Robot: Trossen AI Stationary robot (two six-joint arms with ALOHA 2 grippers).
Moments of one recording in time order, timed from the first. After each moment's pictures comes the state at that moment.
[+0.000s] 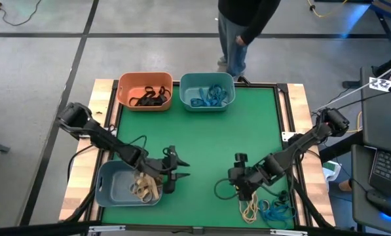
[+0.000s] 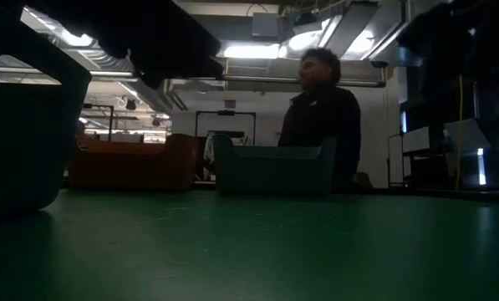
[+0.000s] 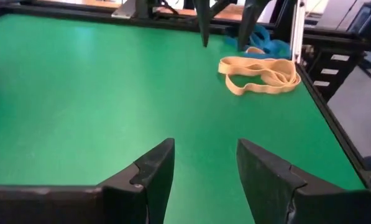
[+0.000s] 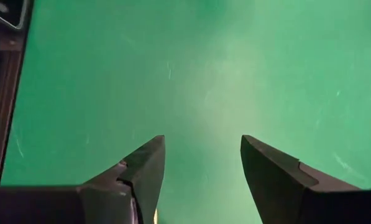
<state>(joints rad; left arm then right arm) -0.48 1.57 0.72 0.40 -0.47 -0.32 0.62 1.54 1.10 -0.64 0.26 0.51</state>
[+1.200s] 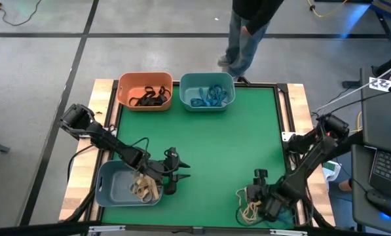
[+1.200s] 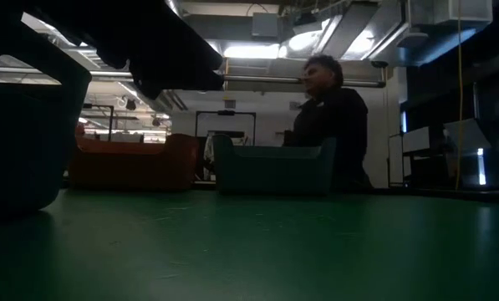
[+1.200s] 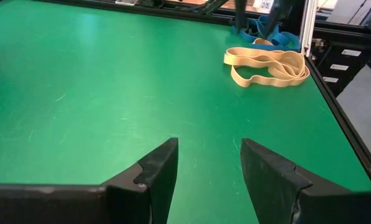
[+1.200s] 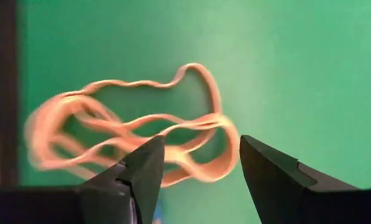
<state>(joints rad) -0.48 1.61 0.73 0.40 -0.48 -0.37 0.93 1.61 1.08 -0.83 0.27 0.90</state>
